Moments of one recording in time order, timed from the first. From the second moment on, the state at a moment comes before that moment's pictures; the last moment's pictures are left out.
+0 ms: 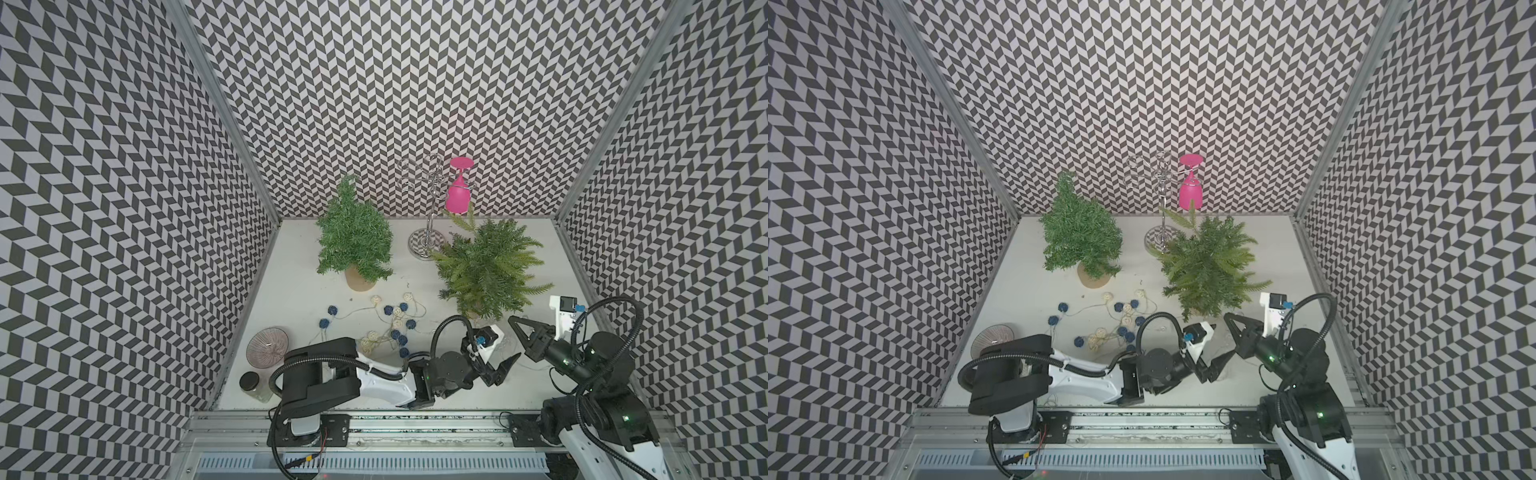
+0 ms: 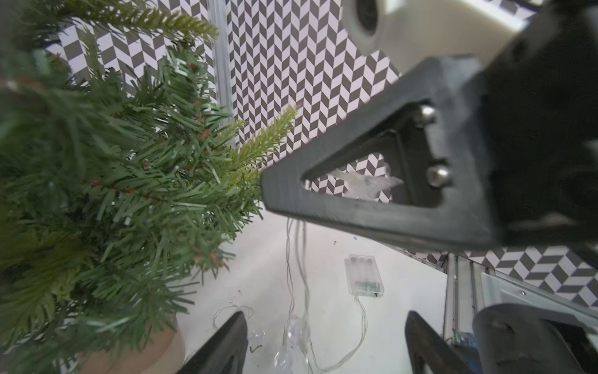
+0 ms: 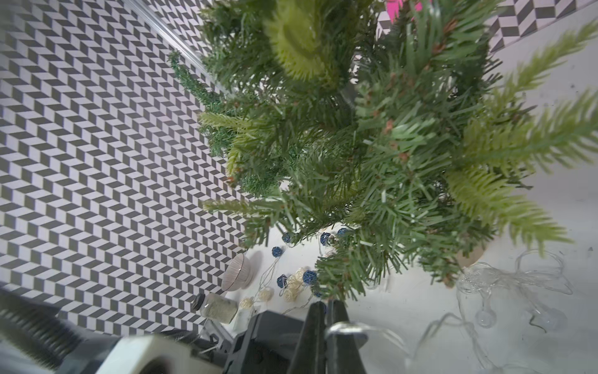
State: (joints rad) left arm -1.38 1.81 0.86 0.95 -0.35 -0.14; right arm 0.16 0.21 0.51 -0.51 -0.54 0.61
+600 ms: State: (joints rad) left arm -1.37 1.72 0.80 0.87 -0.35 -0.14; right arm 0.16 0.13 0.49 -0.53 -0.51 0.57
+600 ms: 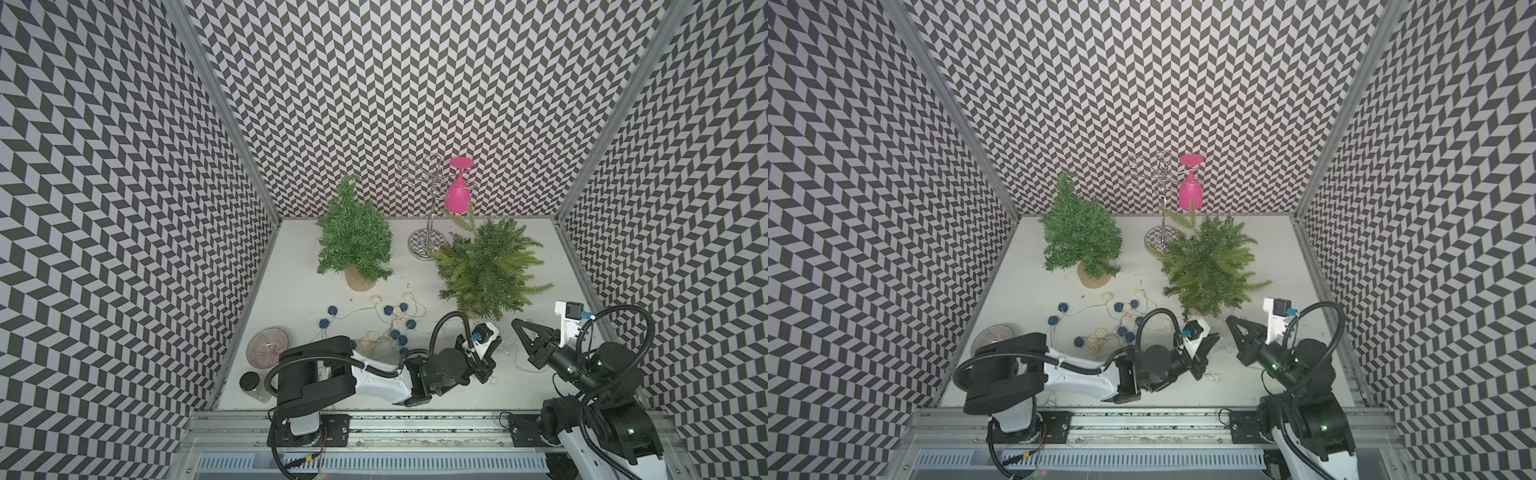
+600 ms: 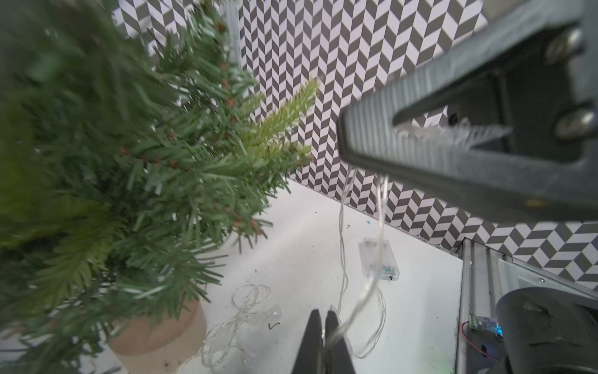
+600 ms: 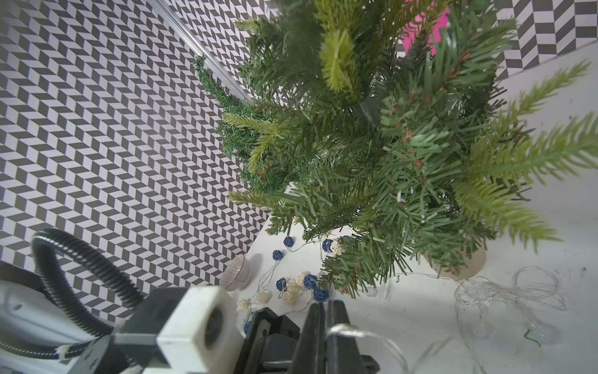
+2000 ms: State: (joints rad) left arm -1.24 1.17 0.90 0.15 -0.35 0.12; right arm 0.13 0.22 0.48 -0.08 -0.73 0.46
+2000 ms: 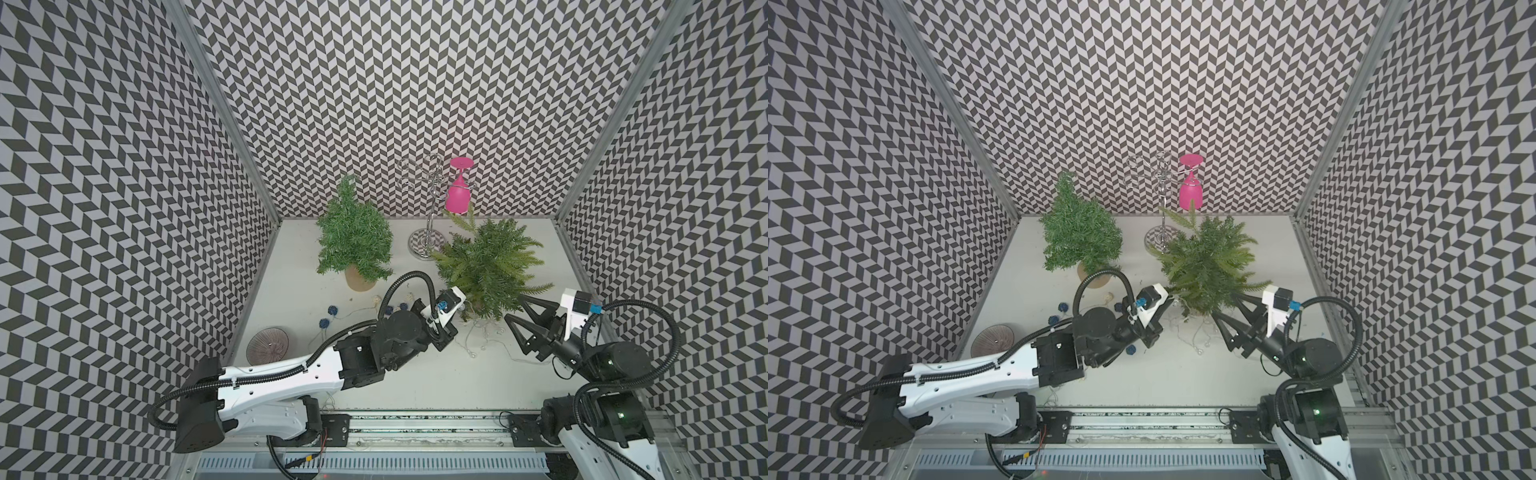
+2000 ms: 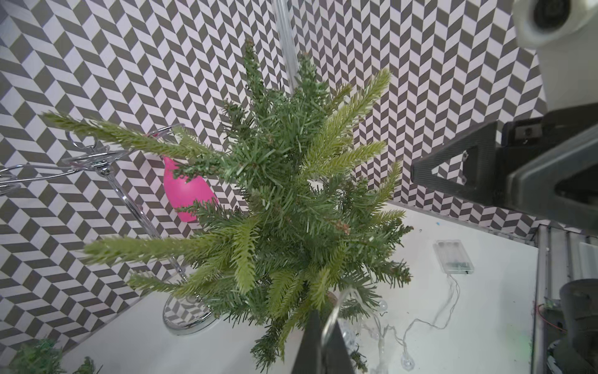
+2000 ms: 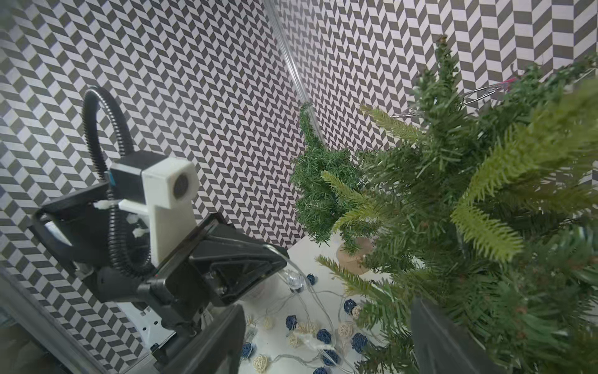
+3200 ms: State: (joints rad) left arm -1.11 1.04 1.03 0.06 -0.15 0.20; right arm 0.84 0.45 0.38 0.02 0.04 0.27
